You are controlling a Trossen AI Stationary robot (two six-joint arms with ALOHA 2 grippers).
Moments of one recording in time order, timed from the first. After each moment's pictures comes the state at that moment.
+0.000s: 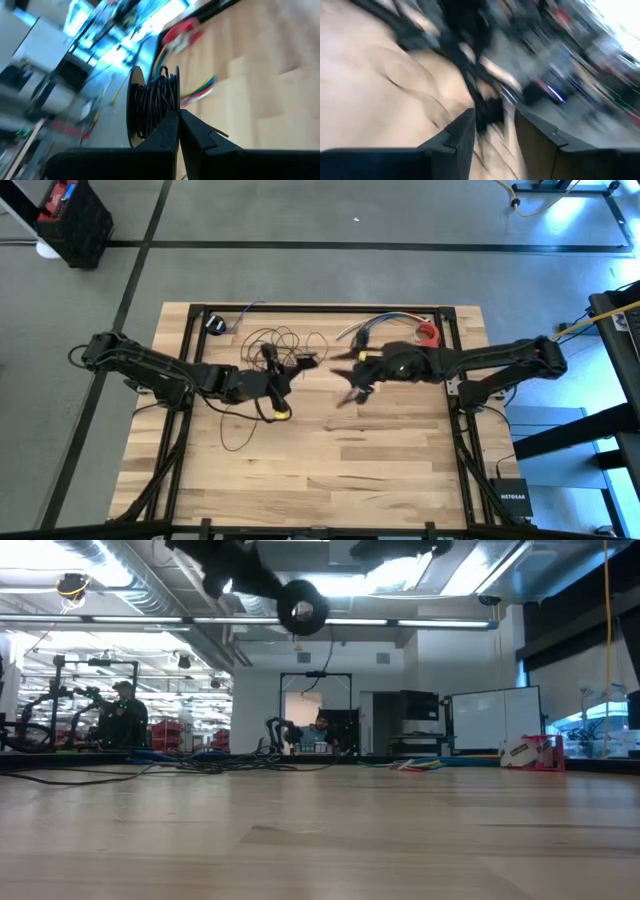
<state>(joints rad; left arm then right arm) -0.19 1.30 0.89 -0.03 -0.75 0.47 0.05 1.31 1.02 -0.01 0.27 -0.59</state>
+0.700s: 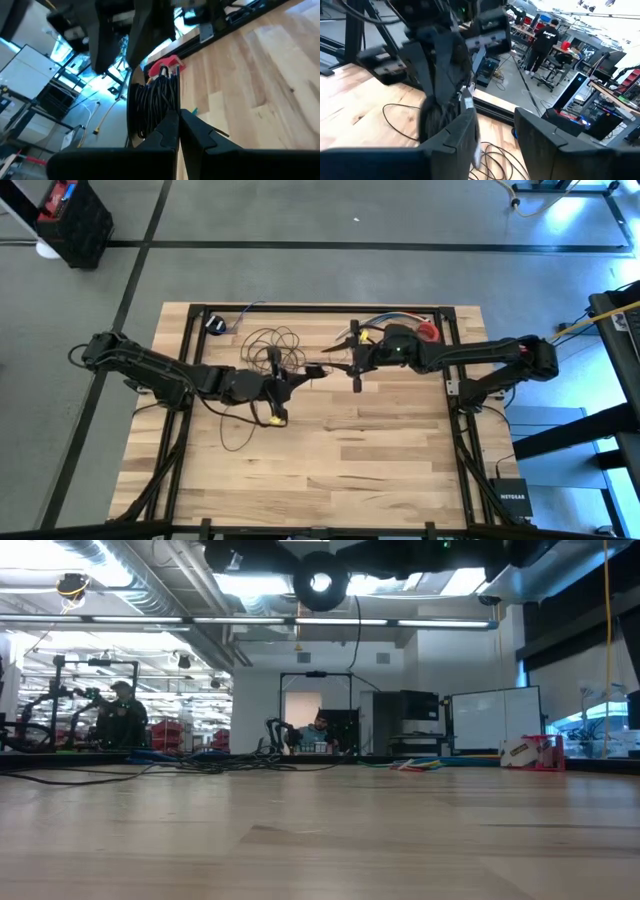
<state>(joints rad) -0.21 1.30 0.88 0.10 -0.60 0.53 -0.16 1.36 0.85 0.46 -0.20 -0.42</state>
